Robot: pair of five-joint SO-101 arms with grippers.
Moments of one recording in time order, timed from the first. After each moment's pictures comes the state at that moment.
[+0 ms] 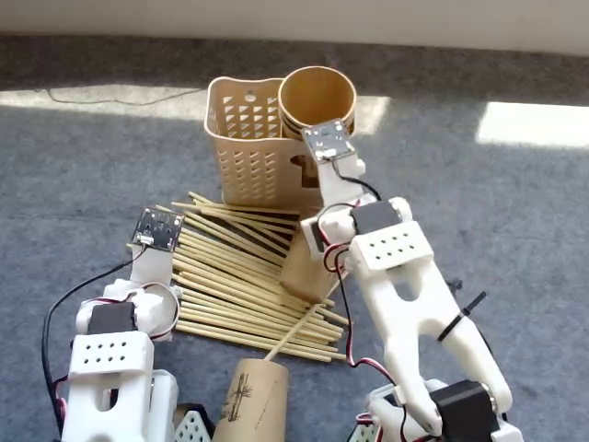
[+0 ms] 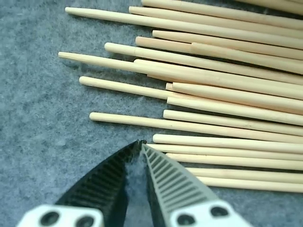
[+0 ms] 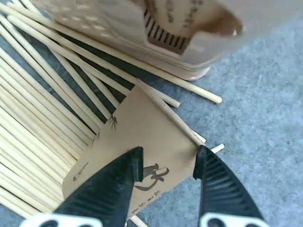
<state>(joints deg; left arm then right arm) -12.3 -61.1 79.2 58.1 -12.6 -24.4 -18.9 32.7 59.6 4.7</state>
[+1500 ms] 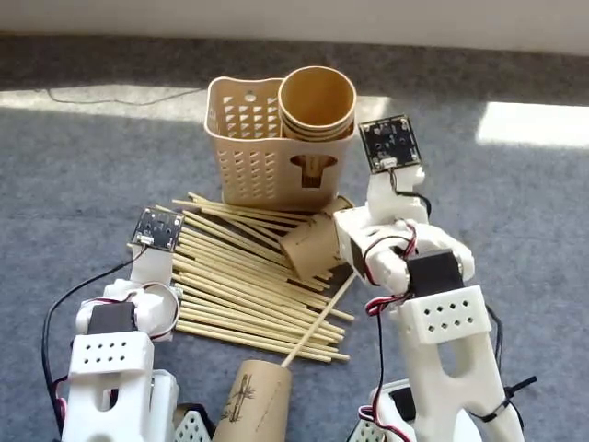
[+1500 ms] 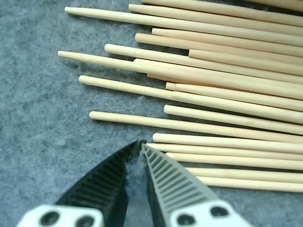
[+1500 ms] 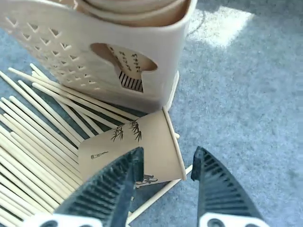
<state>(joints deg) -12.3 -61.1 79.2 58.1 -12.6 -18.6 -44.6 37.6 60.8 3.9</state>
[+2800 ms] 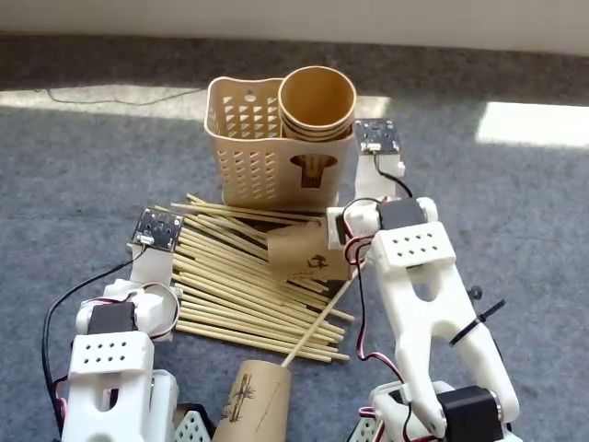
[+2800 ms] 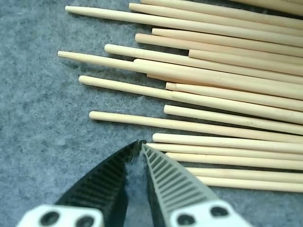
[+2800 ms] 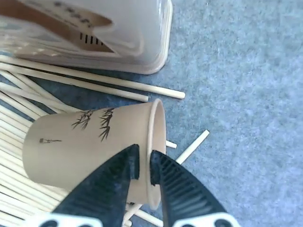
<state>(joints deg) -12.3 -61.1 79.2 58.1 -12.6 -18.2 -20.7 32.3 62.4 -4.9</state>
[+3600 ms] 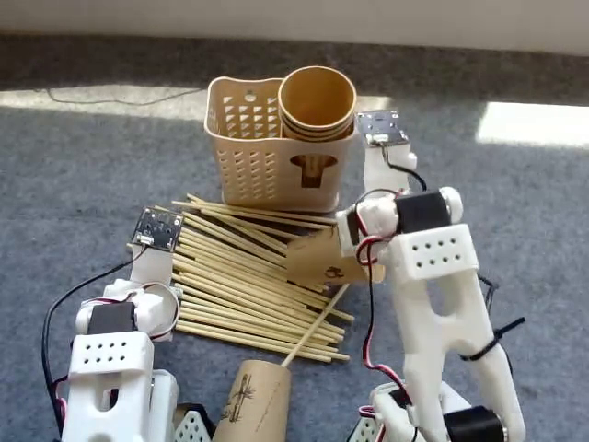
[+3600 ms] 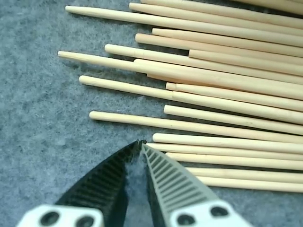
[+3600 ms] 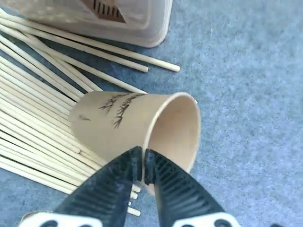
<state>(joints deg) -12.3 -61.1 79.2 58.1 -12.6 -17.7 -28.9 20.5 82.8 0.8</state>
